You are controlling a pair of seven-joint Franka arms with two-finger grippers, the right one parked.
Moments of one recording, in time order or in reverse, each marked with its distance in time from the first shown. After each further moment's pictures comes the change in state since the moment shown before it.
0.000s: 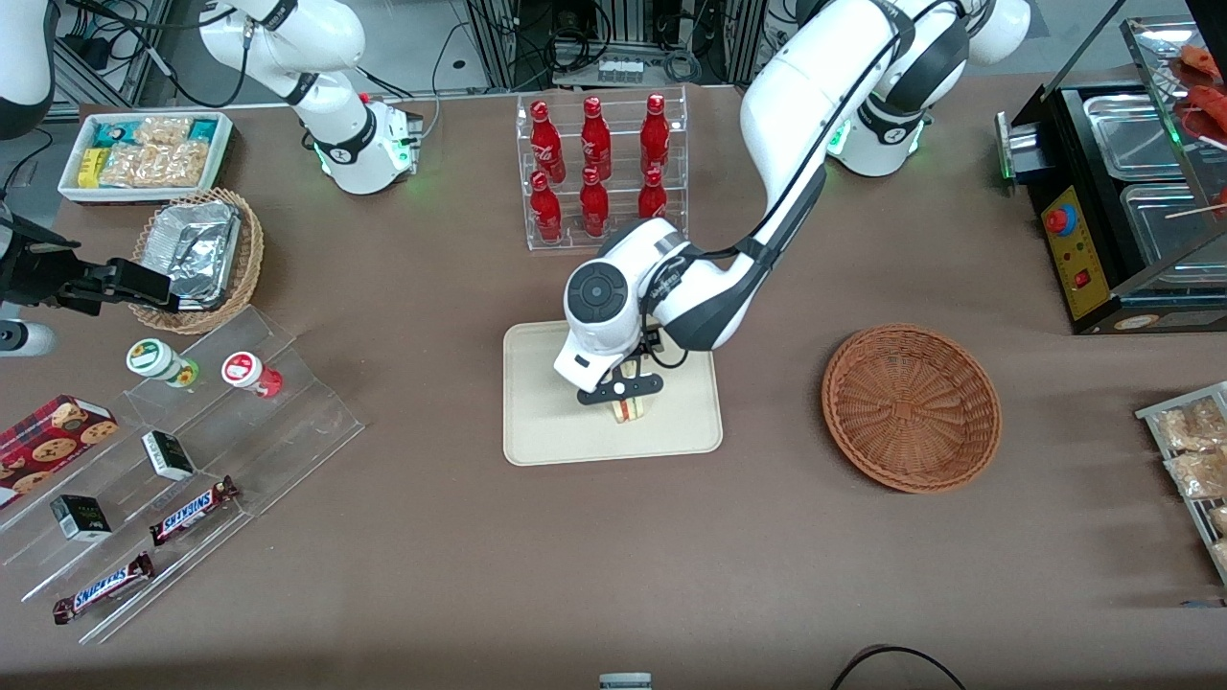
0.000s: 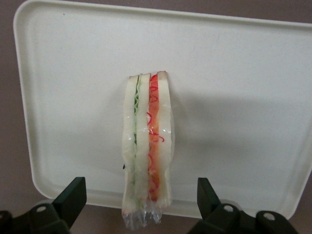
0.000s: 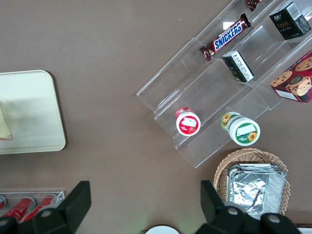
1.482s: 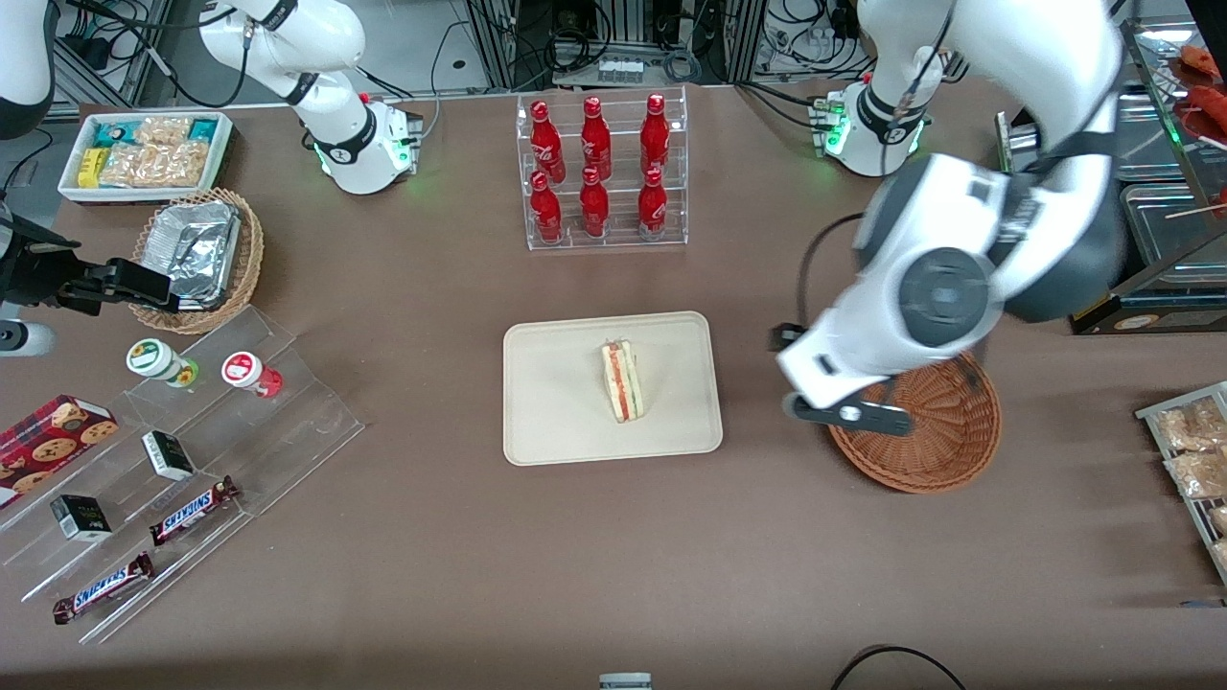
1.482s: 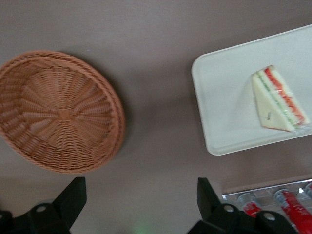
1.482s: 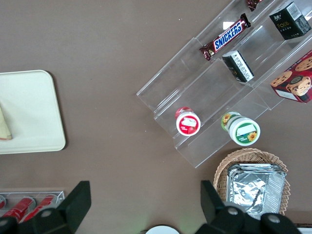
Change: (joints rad) arm 0.425 -0.364 0.025 -0.056 -0.040 -0.408 0.807
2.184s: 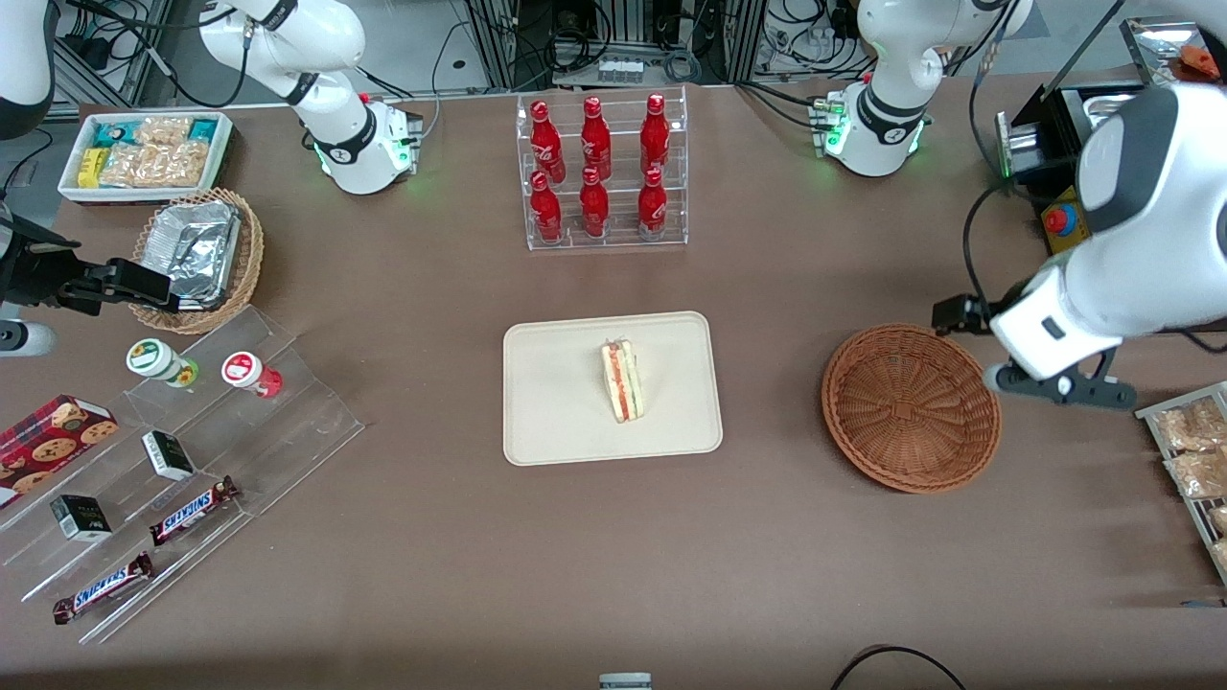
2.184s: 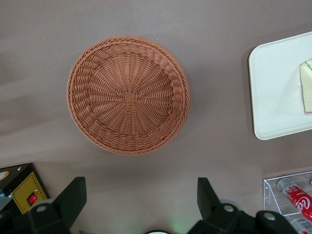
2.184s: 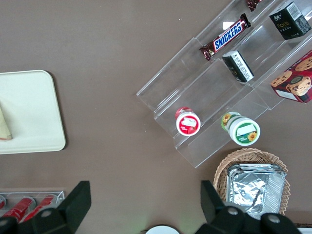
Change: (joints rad) arm 0.229 -0.264 -0.001 -0.243 0.000 0.039 0.199
